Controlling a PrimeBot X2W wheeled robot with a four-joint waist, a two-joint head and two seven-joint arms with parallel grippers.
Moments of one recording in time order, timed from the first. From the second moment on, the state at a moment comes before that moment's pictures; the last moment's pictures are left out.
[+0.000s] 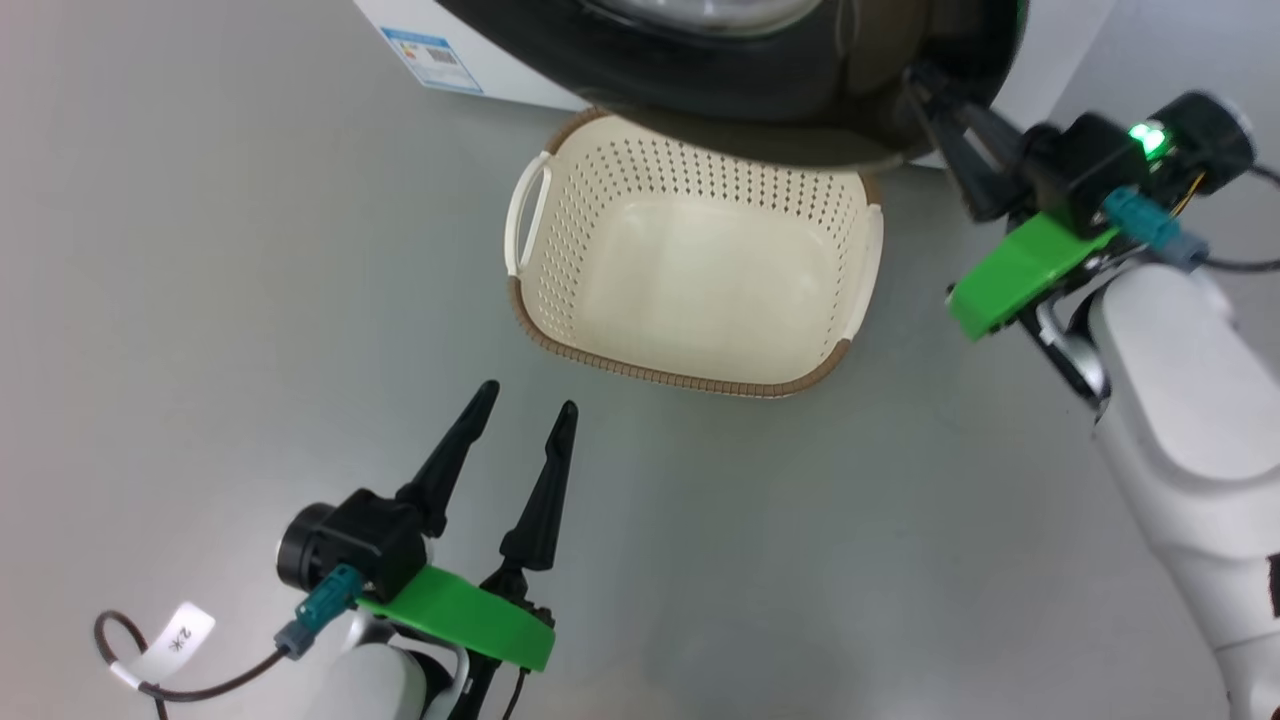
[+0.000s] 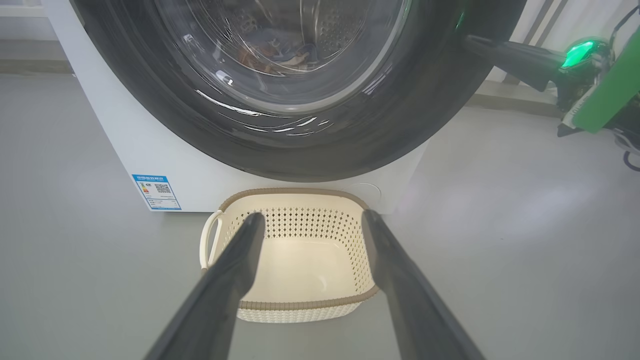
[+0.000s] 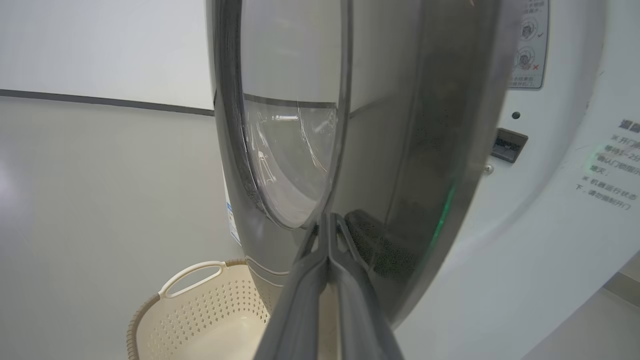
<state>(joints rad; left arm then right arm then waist) -0.26 0.04 -0.36 0.14 -0.31 -0.13 -0.26 -0.85 -0.31 0.37 0.49 0.12 0.13 -0.25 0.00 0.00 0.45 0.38</state>
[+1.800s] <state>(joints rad) -0.31 0.03 -0.34 0.16 -0.36 -0.13 -0.26 -0.84 -0.41 0.31 0.48 0.07 0.14 -0.26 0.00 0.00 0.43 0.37</state>
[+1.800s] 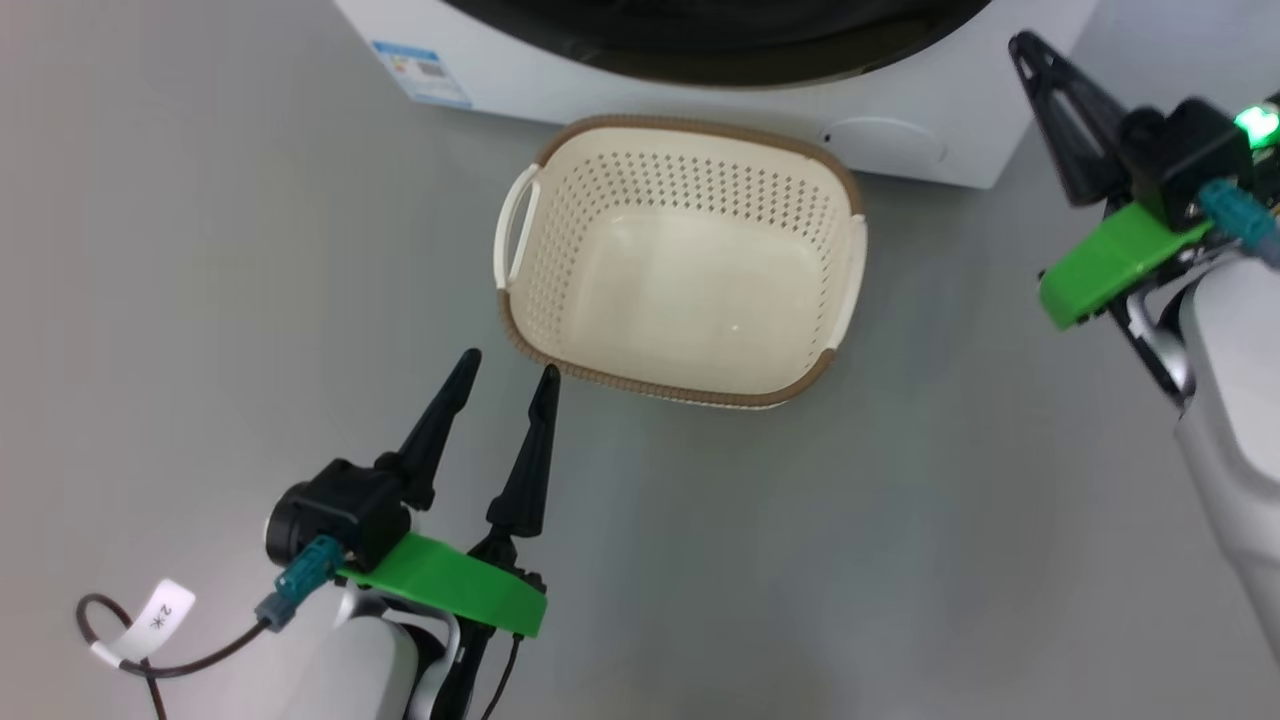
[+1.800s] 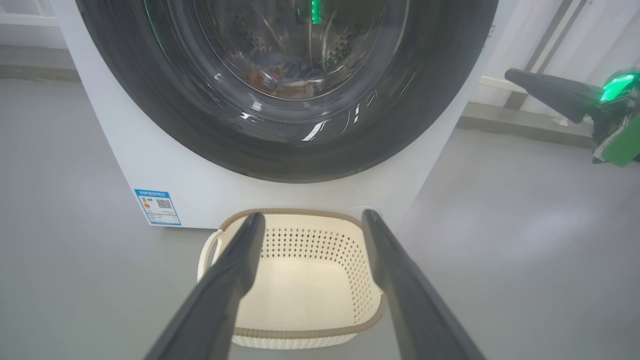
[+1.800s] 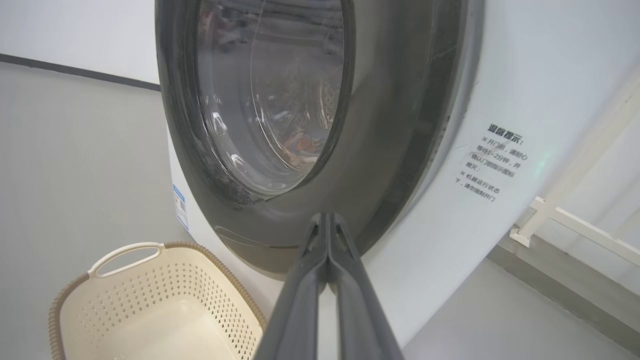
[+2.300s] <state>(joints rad) -0.19 0.03 -0.20 0.17 -0.31 -0.13 -0.26 -0.45 -0.19 0.07 0.25 0.07 0.14 -0.26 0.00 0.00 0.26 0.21</state>
